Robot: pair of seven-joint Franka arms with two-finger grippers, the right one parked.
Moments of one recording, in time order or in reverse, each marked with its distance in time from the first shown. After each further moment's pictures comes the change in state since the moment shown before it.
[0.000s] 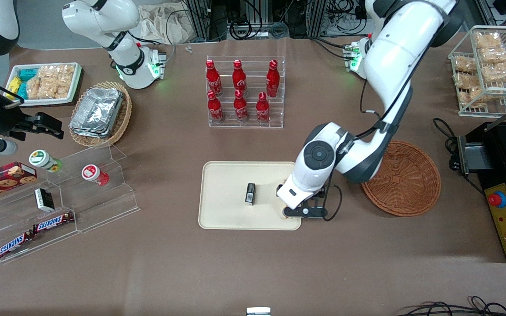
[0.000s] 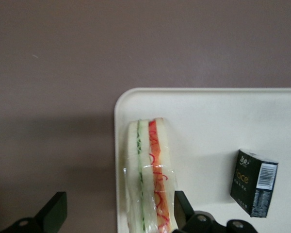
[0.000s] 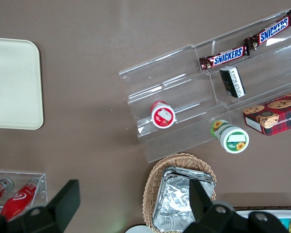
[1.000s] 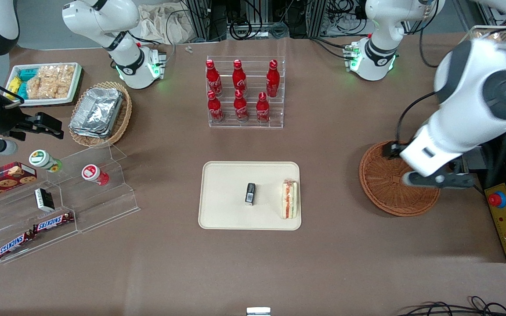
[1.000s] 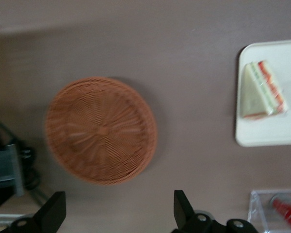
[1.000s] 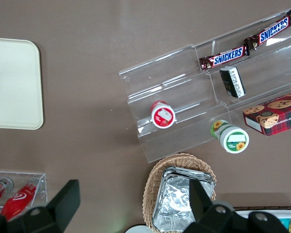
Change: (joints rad) arm 0.345 -0.469 0.025 0.007 -0.151 -0.636 0.538
